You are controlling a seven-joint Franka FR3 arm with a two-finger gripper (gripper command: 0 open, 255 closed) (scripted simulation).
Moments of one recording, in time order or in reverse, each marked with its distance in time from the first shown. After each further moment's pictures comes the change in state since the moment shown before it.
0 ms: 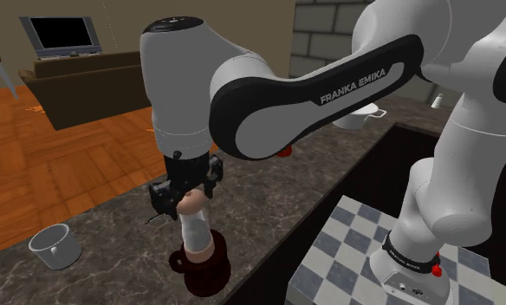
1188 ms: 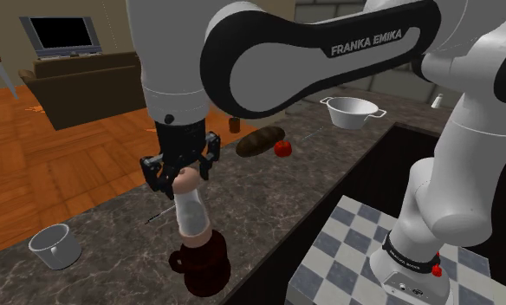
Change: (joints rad) arm 0.002 -0.001 0.002 0.141 0.008 -0.141 -0.020
